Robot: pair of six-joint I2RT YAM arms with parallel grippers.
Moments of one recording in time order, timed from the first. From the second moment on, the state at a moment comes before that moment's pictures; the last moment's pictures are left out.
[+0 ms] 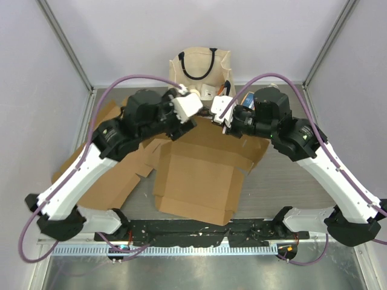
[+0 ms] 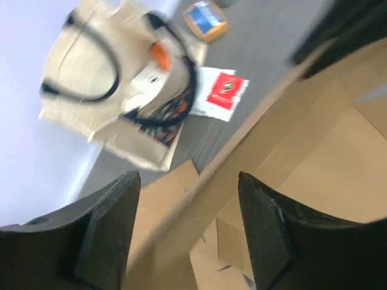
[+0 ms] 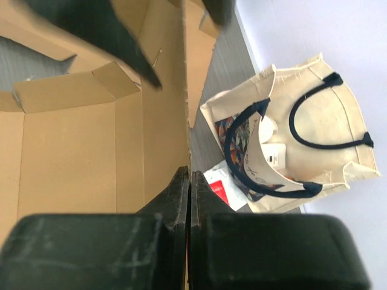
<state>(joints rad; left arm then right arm) -0.86 1.36 1.80 -0.87 0.01 0.53 0.76 1.22 1.63 -0.76 -0.26 -0.61</state>
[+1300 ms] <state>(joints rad) -0.55 1.16 1.42 -0.33 0.10 0.05 0.41 1.26 1.58 -0.75 -0.55 -0.64</state>
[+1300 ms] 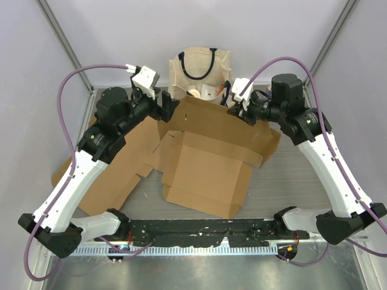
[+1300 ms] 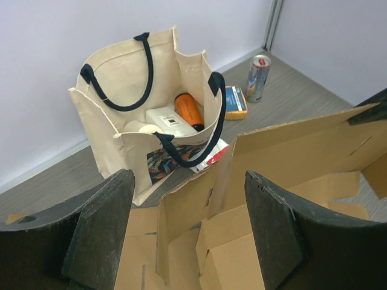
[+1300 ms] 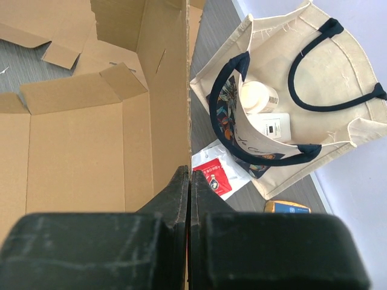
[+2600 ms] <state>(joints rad) -0.64 1.22 1.45 -0.47 0.18 0.12 0.60 1.39 1.61 -0.58 -0.49 -0.51</state>
